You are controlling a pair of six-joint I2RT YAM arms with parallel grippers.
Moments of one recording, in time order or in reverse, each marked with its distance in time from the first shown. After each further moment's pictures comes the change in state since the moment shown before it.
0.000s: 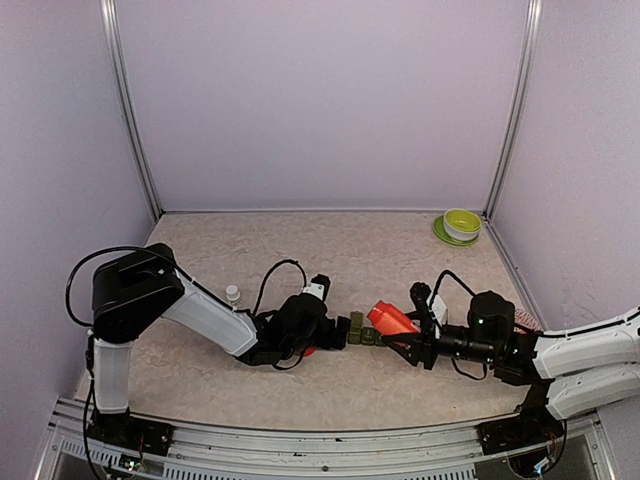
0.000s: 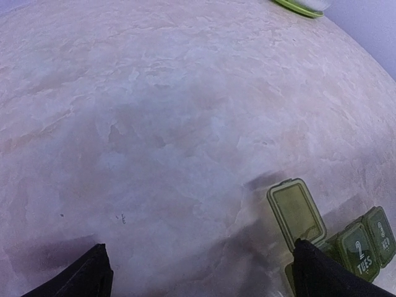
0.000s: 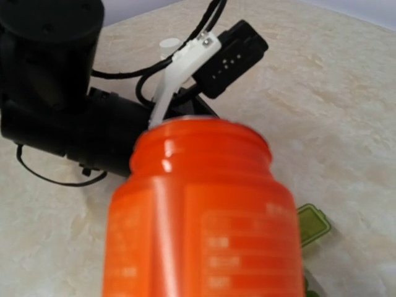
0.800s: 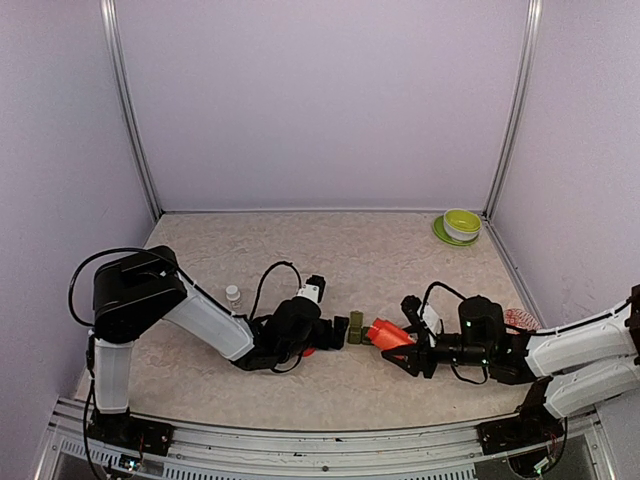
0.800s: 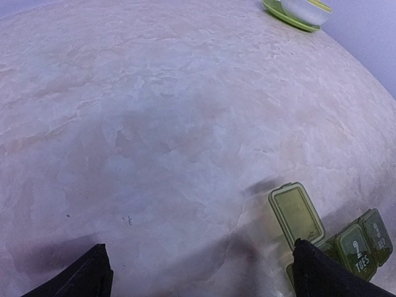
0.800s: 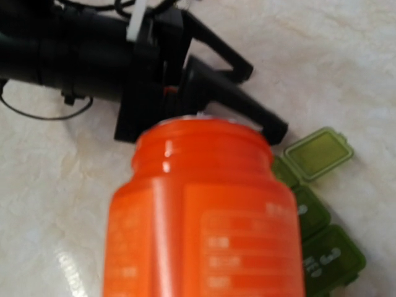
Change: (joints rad) left arm 0.000 0.007 -0.048 0.115 -0.013 0.000; right arm -0.027 0.081 -0.002 -0.069 -0.051 0.001
